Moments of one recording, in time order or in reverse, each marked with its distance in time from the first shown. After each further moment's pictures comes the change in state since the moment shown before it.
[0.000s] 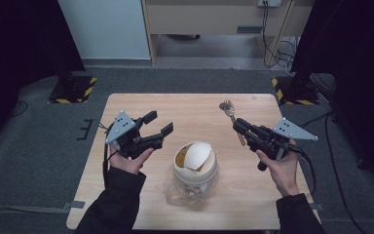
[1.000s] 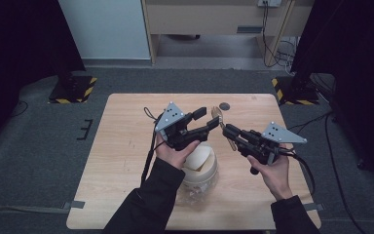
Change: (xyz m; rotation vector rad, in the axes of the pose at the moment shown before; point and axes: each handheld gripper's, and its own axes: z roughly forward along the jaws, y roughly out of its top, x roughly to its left) left arm -0.061 0.008 0.084 0.002 -0.159 -0.080; right arm 0.019 -0.006 0.011 0.019 0.075 -0.021
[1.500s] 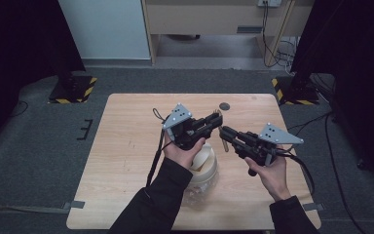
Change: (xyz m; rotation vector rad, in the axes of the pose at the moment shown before) left arm -0.006 -0.007 0.013 0.025 -0.050 -0.096; right arm 0.005 -0.003 0.004 0.014 0.028 0.007
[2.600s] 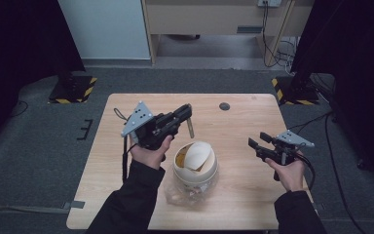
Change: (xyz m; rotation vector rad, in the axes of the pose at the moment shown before) left arm 0.022 0.024 -0.077 -0.141 0.073 0.139; right arm -0.093 -0.080 -0.042 0.237 -0.388 0.102
